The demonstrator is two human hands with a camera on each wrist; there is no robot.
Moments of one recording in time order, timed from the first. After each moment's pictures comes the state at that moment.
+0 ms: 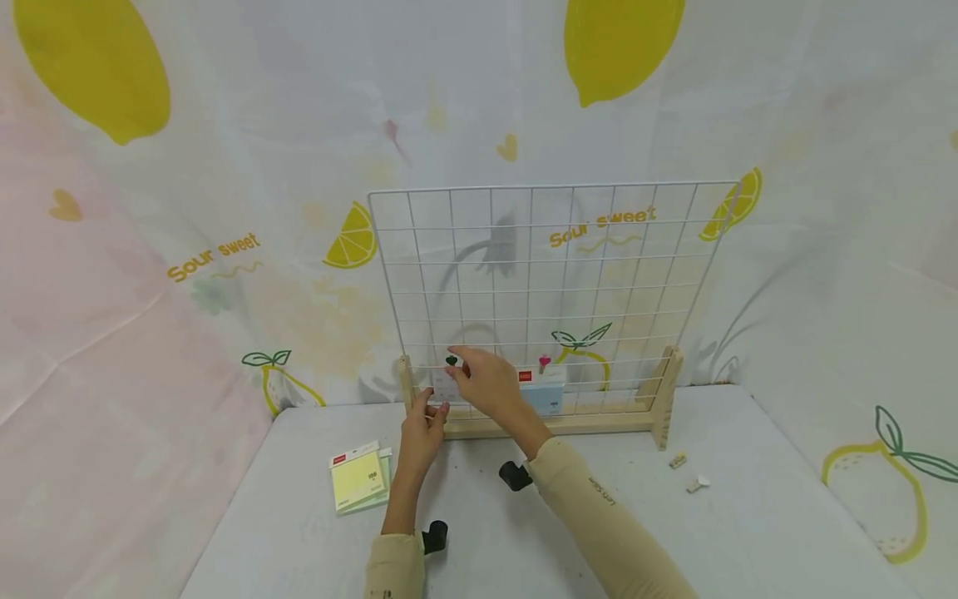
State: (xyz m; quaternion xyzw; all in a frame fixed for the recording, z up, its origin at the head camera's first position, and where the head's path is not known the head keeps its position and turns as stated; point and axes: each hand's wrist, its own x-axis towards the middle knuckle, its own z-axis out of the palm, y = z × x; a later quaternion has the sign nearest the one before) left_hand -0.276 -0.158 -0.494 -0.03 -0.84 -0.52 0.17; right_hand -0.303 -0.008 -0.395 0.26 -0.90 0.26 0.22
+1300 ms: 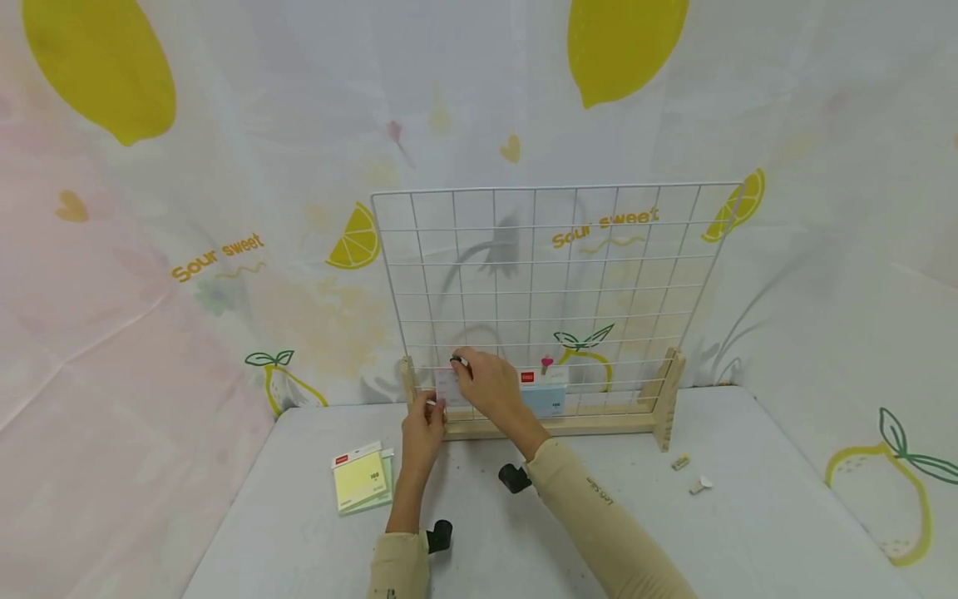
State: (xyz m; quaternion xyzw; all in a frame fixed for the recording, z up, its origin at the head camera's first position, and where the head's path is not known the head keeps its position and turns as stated) left_hand -0.276 -0.153 -0.492 -0.03 -0.81 -0.53 0.23; right_hand -0.308 -0.015 -0.405 0.24 -0.88 0.27 0.30
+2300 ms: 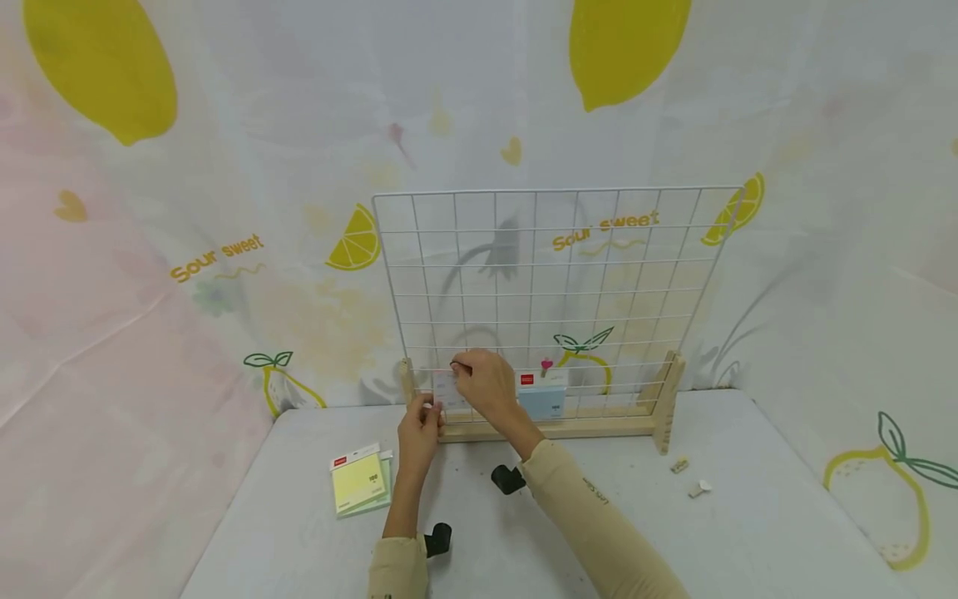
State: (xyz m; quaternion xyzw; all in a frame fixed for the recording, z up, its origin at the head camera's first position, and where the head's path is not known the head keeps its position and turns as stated) left_hand -0.274 -0.157 -0.491 0.00 -0.78 -0.59 0.21; right_hand -0.308 -0.018 -0.404 0.25 -0.85 0.32 0.35
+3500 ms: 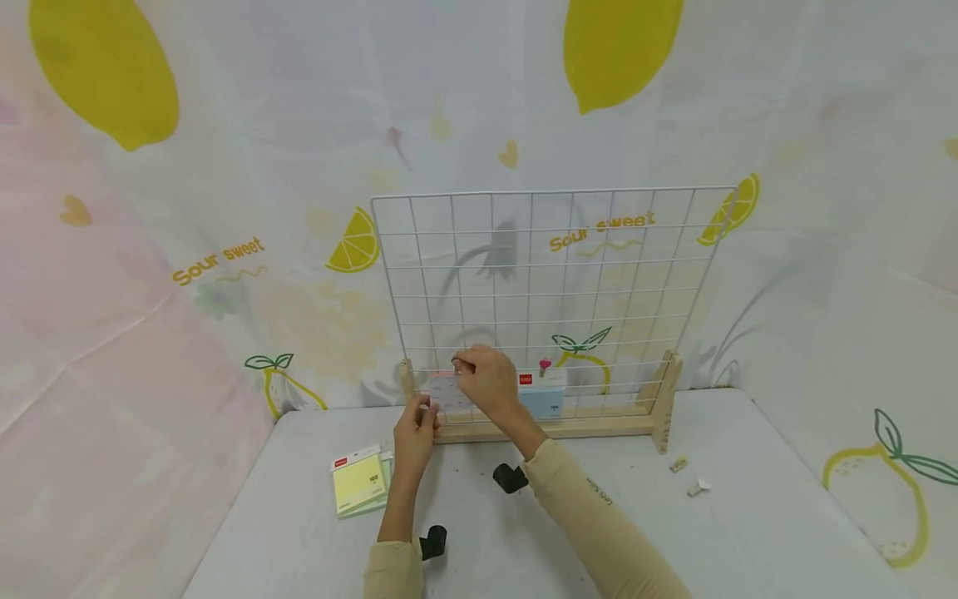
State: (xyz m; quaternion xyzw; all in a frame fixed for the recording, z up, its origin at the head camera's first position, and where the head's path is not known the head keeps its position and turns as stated) left_hand -0.267 -0.161 -0.487 -0.01 -0.78 -0.59 0.21; right_hand -0.305 -0.013 -0.397 0.26 -0.82 0.35 0.38
